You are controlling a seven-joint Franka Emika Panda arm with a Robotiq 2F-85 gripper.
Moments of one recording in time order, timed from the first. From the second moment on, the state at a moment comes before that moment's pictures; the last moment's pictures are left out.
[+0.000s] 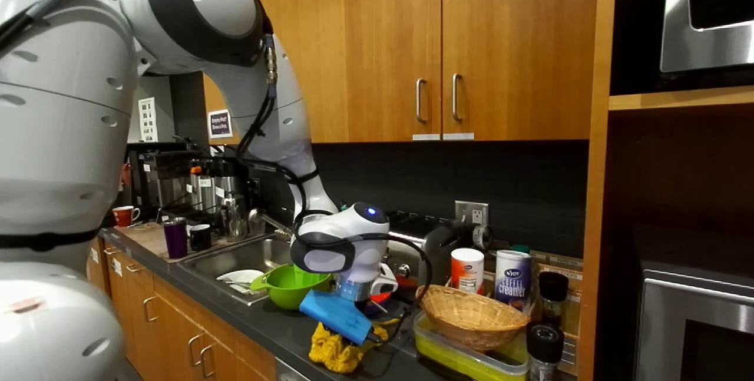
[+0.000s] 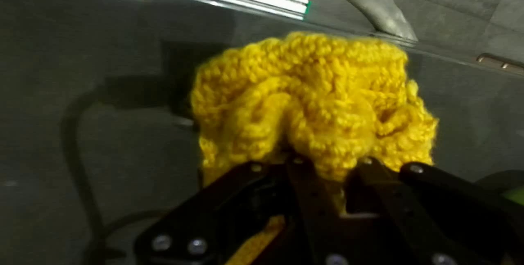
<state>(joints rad) -0.14 0.22 0.02 -2.53 0.86 2.71 -0.96</state>
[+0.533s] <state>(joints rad) -0.11 0.26 0.11 -2.47 0.87 2.66 -1.00</state>
